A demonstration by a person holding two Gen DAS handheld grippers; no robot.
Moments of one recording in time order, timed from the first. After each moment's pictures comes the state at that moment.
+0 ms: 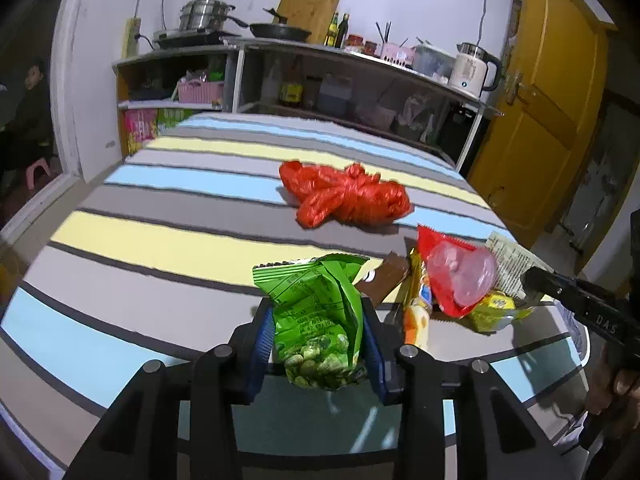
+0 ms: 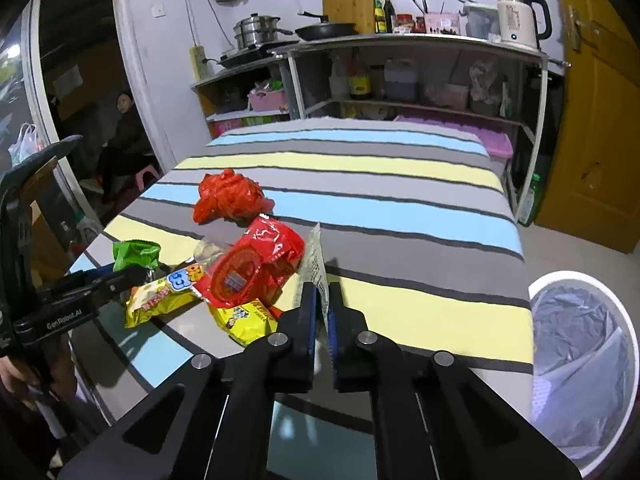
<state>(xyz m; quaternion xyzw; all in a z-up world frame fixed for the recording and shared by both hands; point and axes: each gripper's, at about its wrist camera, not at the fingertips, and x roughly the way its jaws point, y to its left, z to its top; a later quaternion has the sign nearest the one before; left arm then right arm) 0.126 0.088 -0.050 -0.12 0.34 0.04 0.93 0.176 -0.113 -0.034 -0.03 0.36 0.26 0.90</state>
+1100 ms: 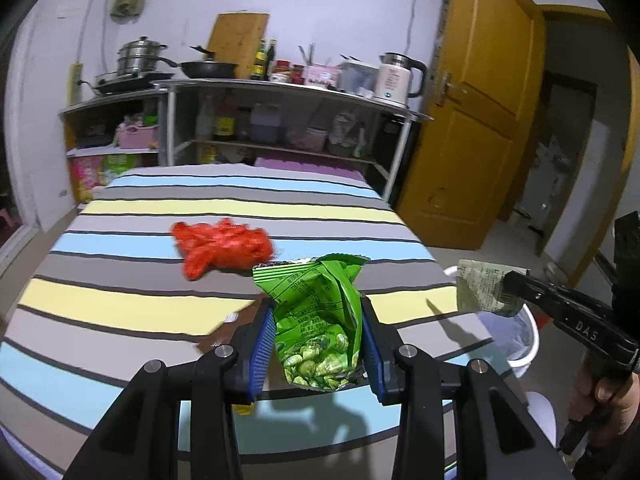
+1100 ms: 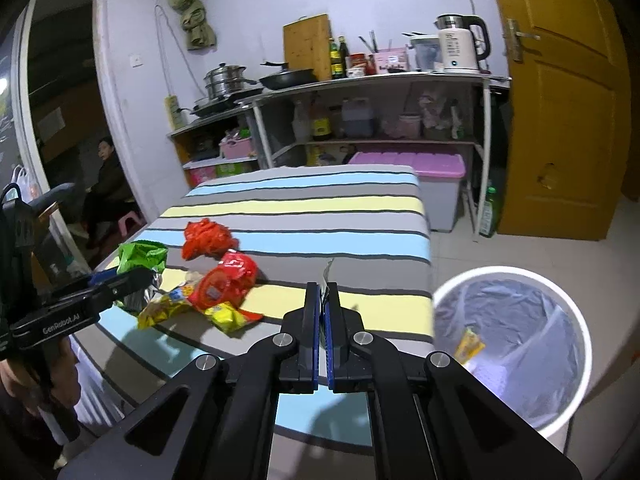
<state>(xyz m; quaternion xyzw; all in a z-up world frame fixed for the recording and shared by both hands) 0.116 0.002 0.004 -0.08 0.30 -0.06 0.95 0.133 -0.193 0.005 0.02 0.30 0.21 0.93</state>
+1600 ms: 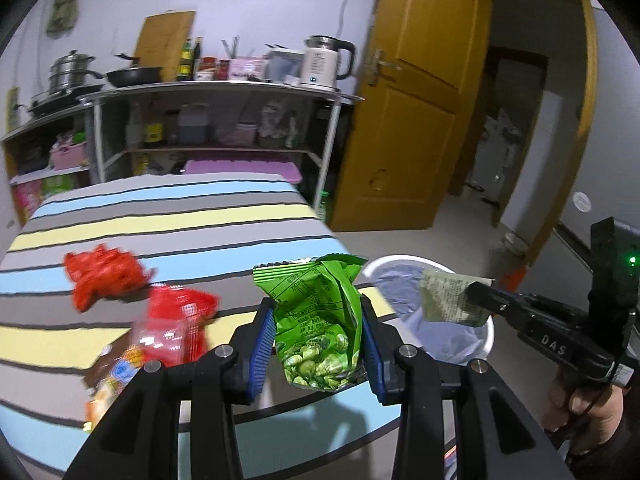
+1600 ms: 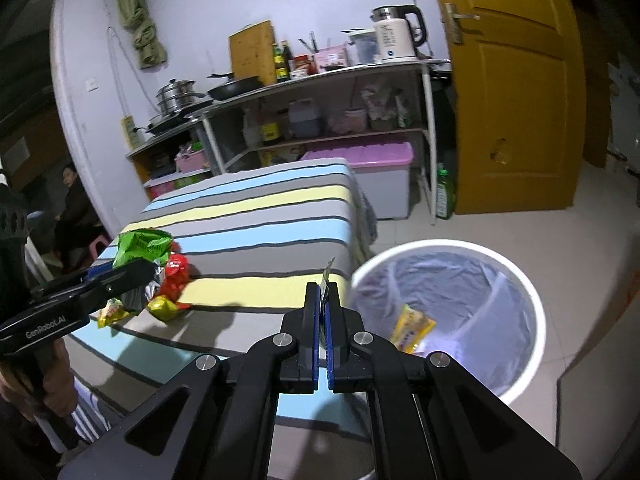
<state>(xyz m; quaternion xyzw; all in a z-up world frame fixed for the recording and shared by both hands) 0.149 -0.092 0.008 -0.05 0.30 -0.17 0.94 0.129 -0.269 -0.006 0.05 0.31 0.14 0.94</state>
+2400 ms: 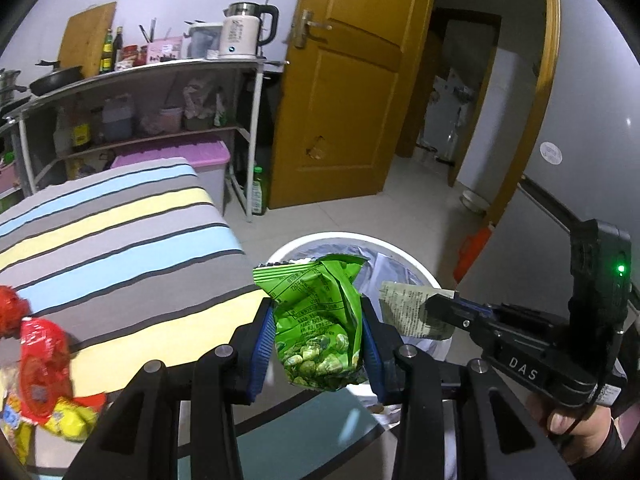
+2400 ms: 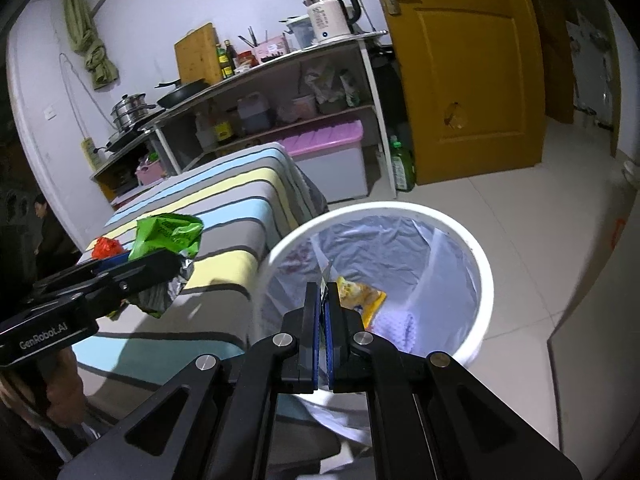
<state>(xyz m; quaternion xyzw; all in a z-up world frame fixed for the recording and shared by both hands) 0.196 -0.203 -0.018 0.00 0.34 -0.26 0.90 0.134 -0.338 -0.039 0.11 0.34 0.08 0.93</state>
